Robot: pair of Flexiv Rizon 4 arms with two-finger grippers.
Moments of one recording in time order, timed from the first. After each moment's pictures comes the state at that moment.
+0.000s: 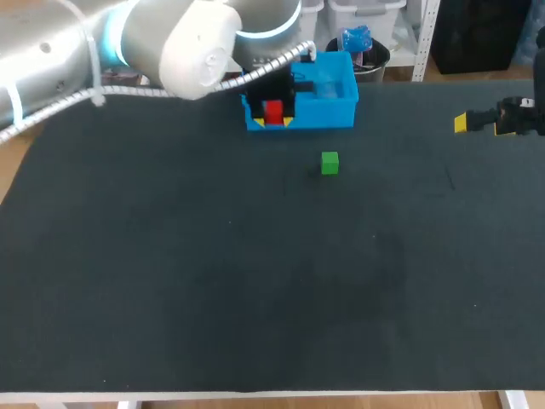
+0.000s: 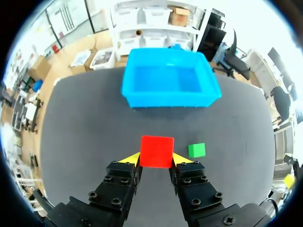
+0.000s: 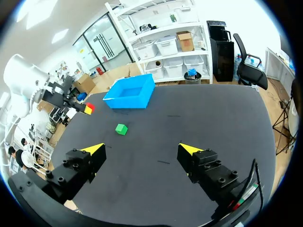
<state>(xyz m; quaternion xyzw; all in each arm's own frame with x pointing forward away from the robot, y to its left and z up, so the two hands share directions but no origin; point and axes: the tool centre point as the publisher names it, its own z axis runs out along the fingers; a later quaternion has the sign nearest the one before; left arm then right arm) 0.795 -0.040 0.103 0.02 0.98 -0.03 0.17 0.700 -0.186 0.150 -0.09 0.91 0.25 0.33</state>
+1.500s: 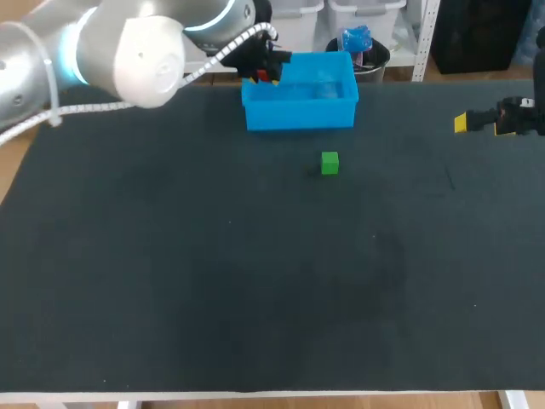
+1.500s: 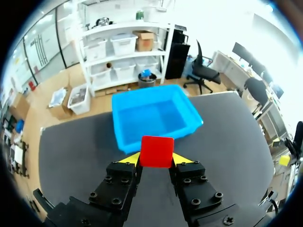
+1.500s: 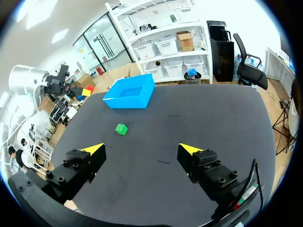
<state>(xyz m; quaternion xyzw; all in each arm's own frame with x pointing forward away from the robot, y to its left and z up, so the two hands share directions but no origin) 0.866 -0.034 0.137 0.15 0.94 -0.10 0.28 0.700 -0.186 0.150 -0.09 0.91 0.25 0.33</state>
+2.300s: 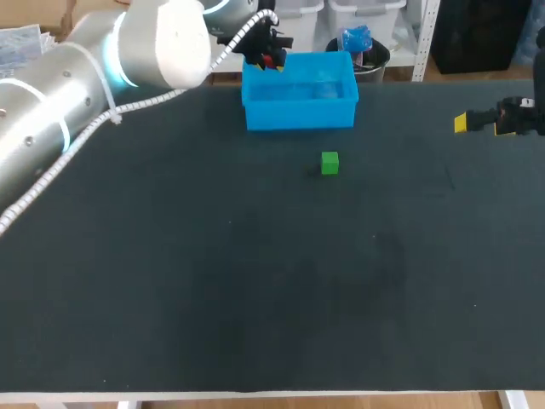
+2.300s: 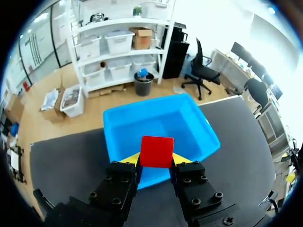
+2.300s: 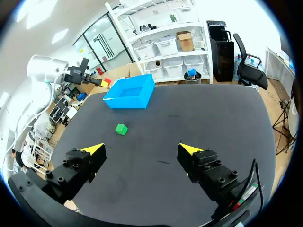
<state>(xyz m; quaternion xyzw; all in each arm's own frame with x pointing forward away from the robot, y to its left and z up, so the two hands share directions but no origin) 0.945 -0.042 0.101 0.16 0.94 -0.12 0.27 0.700 -0.186 0.150 -0.09 0.91 0.25 0.33</state>
